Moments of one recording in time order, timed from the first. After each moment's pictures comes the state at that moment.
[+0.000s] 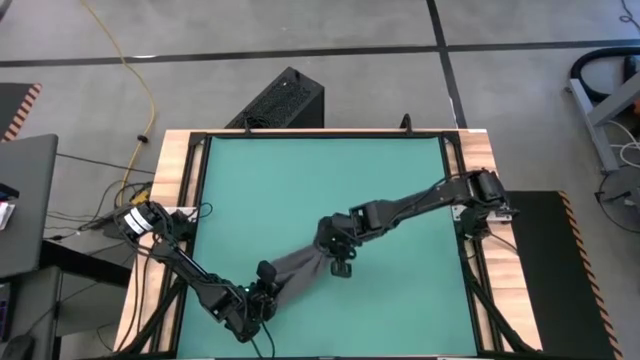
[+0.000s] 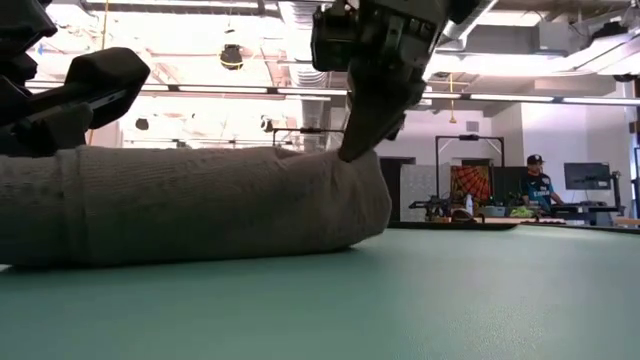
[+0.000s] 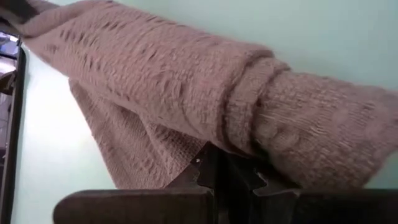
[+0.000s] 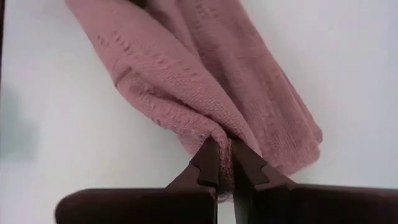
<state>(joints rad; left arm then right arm) -0.83 1.89 0.89 -0.27 -0.73 -0.14 0.15 1.82 1.36 -0.58 -0.07 0.26</state>
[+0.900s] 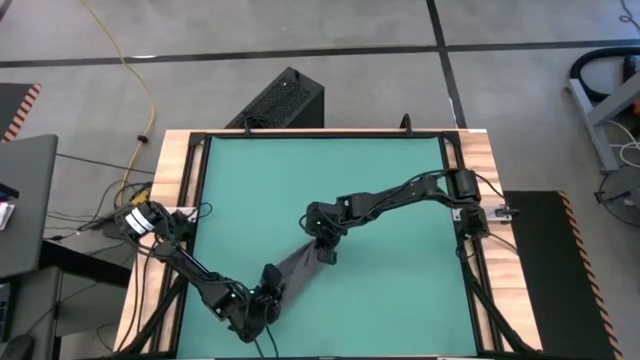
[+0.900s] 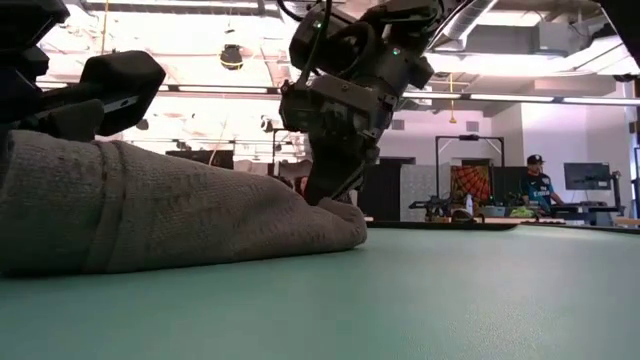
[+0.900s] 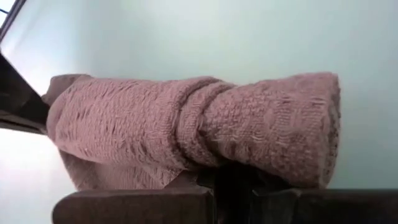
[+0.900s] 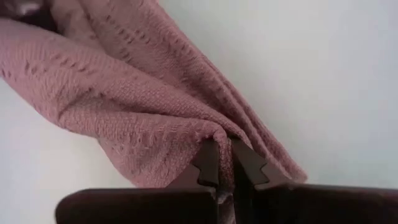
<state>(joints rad) -0.81 1.89 0.89 -0.11 -0.65 -0.06 0.01 2.00 1.36 -0.39 -0.16 0.19</state>
